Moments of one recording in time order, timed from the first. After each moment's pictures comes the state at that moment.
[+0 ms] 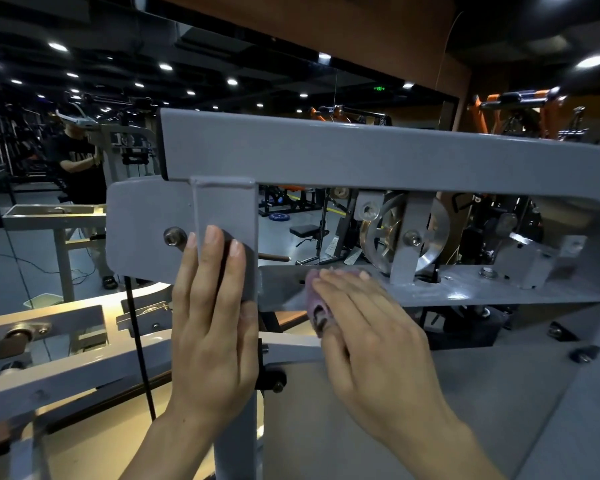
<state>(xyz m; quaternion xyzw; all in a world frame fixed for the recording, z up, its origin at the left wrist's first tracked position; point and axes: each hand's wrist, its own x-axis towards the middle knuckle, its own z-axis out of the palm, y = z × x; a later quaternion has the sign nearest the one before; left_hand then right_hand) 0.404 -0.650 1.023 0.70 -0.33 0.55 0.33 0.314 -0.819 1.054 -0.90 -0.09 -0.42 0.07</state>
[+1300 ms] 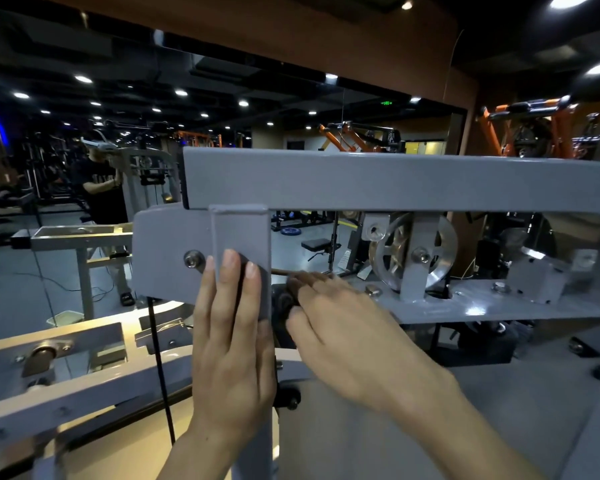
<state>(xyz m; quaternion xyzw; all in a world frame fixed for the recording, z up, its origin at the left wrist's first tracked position) 0.403 -0.653 1.023 0.70 -0.32 0.56 0.31 0.332 -0.787 1.109 -0.98 -0.08 -0.19 0.07</state>
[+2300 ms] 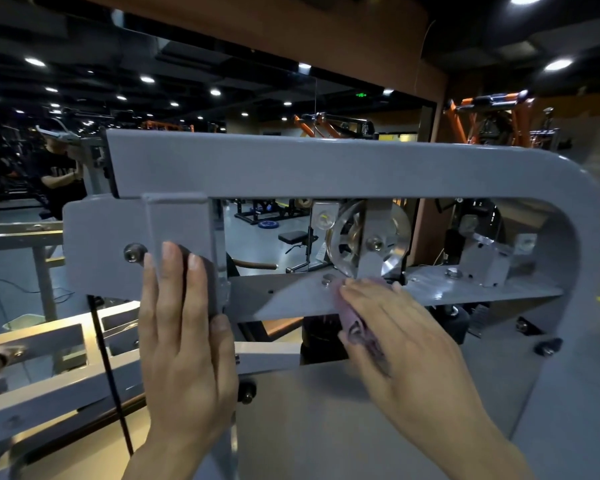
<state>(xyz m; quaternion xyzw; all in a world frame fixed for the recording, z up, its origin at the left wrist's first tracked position) 0.390 -0.664 1.023 0.71 -0.28 0.55 0.33 0.284 -0.875 1.054 -0.91 -0.06 -0.39 0.08</state>
